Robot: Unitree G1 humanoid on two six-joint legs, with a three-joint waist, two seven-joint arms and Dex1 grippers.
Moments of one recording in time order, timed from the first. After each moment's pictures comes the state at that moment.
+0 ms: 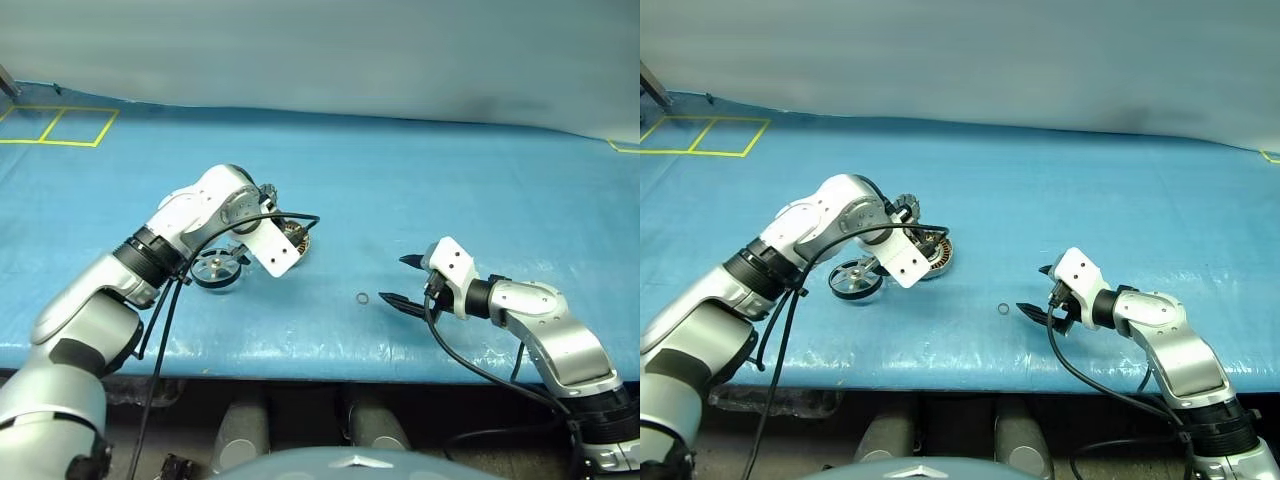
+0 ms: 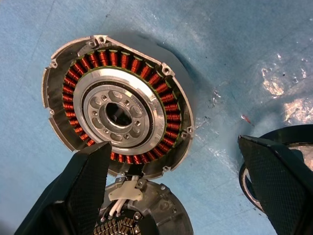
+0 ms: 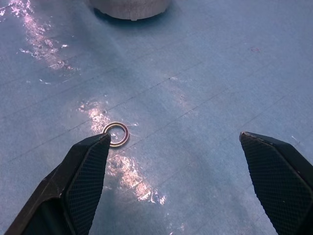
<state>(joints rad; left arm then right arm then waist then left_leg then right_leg) -0.99 0.63 -0.72 0.27 0.63 -0.18 -1.40 -0.08 -0.71 0.04 -0.29 0.26 0.49 0.84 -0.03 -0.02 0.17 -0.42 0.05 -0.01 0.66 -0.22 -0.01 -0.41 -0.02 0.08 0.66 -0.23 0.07</state>
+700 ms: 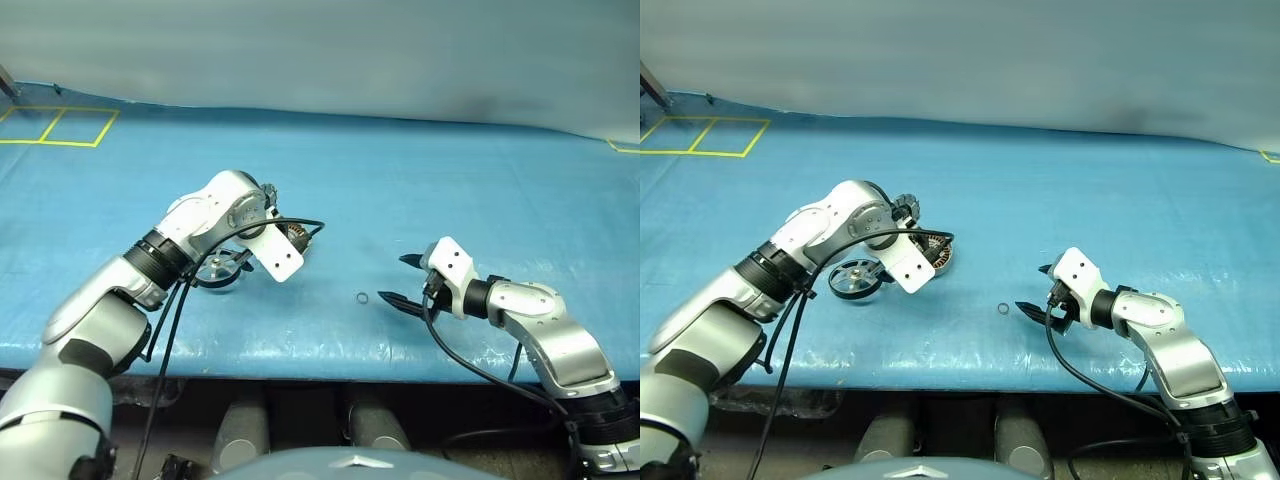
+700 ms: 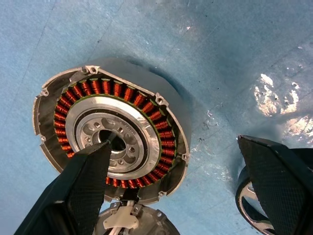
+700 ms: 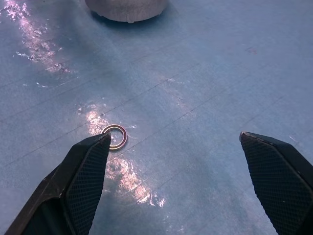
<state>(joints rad) -0.98 0.60 -0.73 0.31 0.64 -0.19 -1.43 -0.08 -0.70 0.04 -0.29 0.26 0.49 0.81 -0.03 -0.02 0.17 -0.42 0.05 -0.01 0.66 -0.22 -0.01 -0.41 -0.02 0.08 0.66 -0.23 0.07</state>
